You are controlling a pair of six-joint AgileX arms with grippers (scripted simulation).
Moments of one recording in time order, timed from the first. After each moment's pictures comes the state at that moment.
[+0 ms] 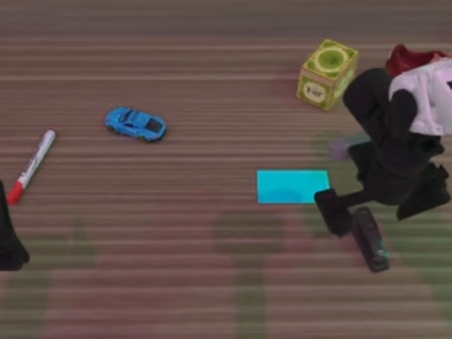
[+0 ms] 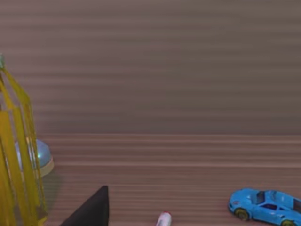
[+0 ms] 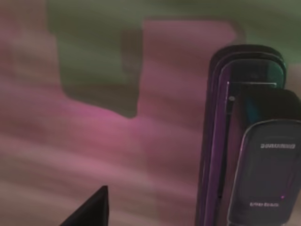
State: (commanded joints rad) left arm 0.00 0.00 0.00 0.00 0.00 0.00; right arm 0.40 1.98 1.22 -0.80 0.00 0.11
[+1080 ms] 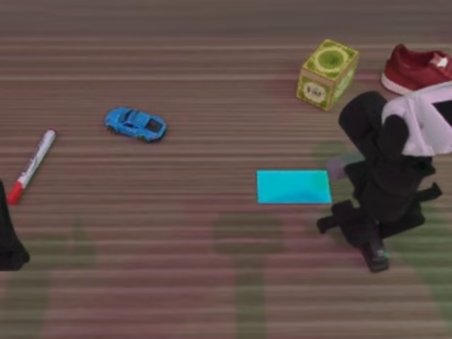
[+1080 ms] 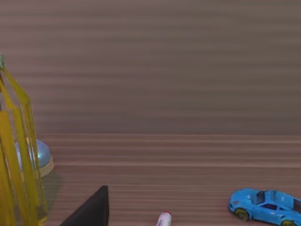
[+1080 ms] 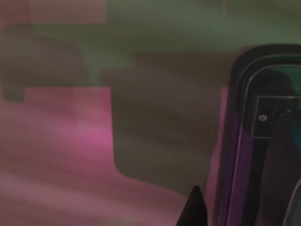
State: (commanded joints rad) left arm 0.00 0.00 0.00 0.00 0.00 0.00; right arm 0.40 2.03 1.16 -0.70 0.00 0.11
